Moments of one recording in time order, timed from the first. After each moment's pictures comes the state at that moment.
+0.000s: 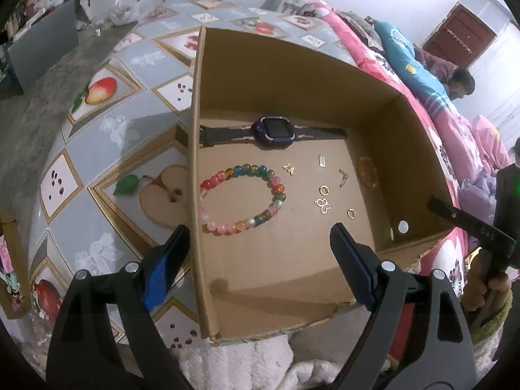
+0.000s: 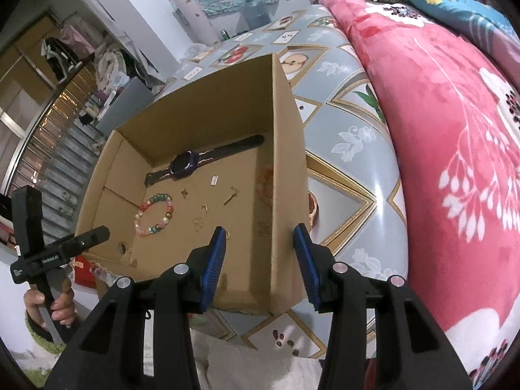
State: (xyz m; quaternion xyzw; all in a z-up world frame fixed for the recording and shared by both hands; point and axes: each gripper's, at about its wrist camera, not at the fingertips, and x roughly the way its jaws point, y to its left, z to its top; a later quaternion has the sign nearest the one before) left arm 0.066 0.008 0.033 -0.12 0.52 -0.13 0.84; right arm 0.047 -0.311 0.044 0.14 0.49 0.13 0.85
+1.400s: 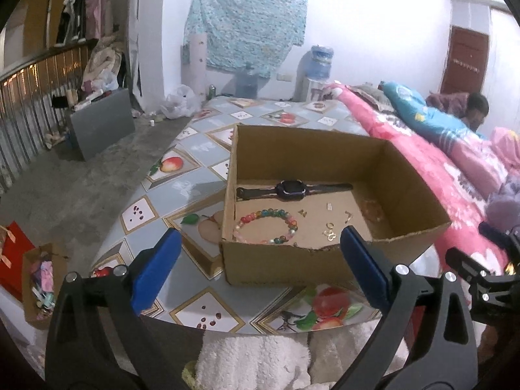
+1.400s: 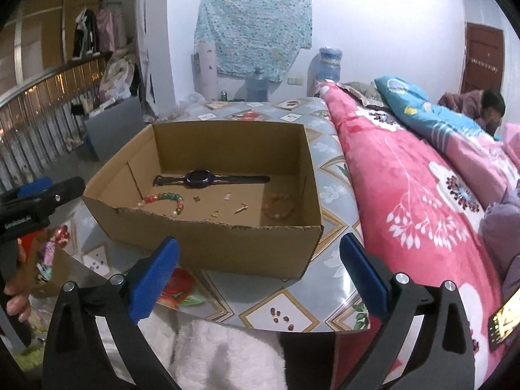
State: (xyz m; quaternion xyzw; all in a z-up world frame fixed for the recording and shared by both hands) left arm -0.051 -0.023 0.091 -0.04 0.33 0.00 0.94; right arm -0.083 -0.242 0.084 -0.04 0.32 0.05 0.95
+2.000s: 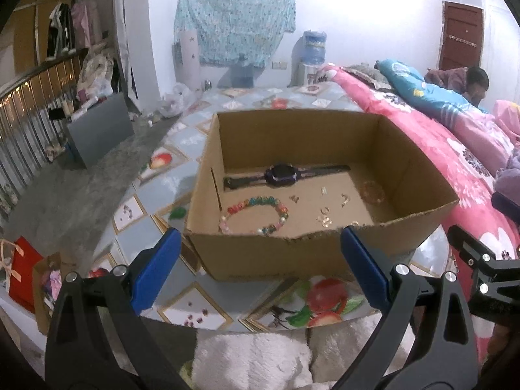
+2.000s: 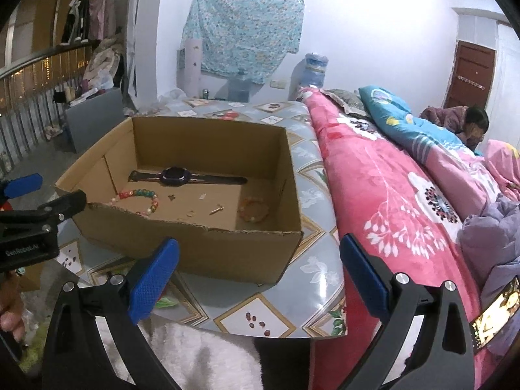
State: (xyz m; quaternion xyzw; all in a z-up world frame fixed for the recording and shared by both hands) left arm -0.041 -0.051 0.075 0.00 0.35 0.00 0.93; right arm -0.079 -0.239 0.080 -0.07 0.32 0.02 0.94
